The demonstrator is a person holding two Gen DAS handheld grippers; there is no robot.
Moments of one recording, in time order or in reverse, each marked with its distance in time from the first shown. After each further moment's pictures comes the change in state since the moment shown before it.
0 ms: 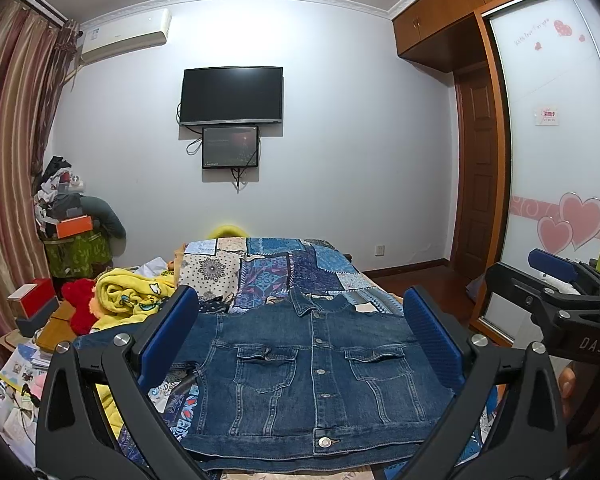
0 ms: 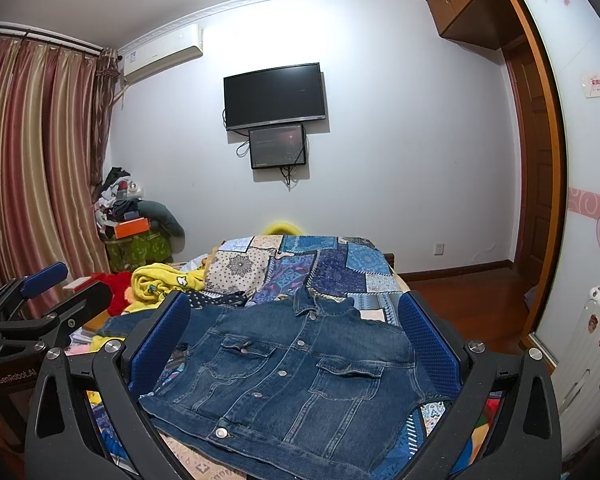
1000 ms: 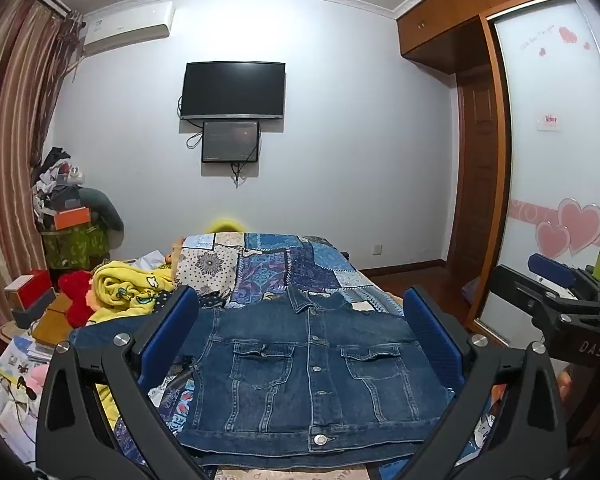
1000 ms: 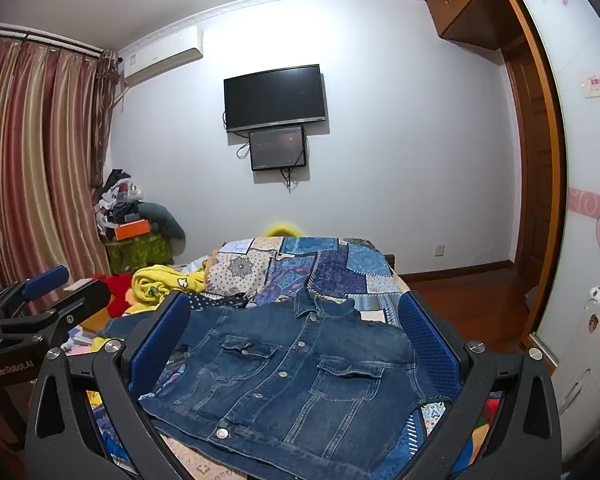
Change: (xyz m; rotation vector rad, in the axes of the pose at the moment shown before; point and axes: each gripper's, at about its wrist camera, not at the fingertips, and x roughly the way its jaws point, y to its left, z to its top) left arm 0.004 0.008 0.000 -0.054 0.017 -0.013; right arm -0.003 -0.004 0.000 0.009 -0.017 0.004
